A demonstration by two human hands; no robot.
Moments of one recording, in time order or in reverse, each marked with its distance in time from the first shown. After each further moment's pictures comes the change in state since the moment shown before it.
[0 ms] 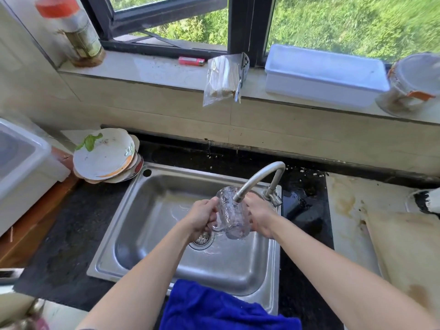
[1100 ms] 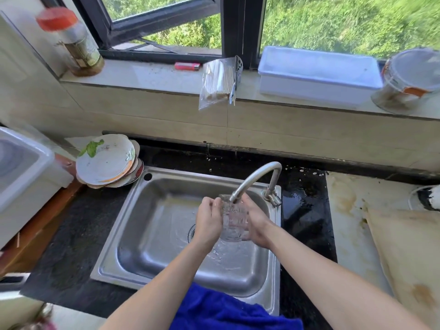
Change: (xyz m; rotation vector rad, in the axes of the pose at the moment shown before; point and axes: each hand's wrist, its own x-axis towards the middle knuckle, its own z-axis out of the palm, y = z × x) left_hand -0.016 -0.013 0.037 0.197 0.334 0.404; right_hand -0.007 0.015 0.005 0.217 0.015 0.162
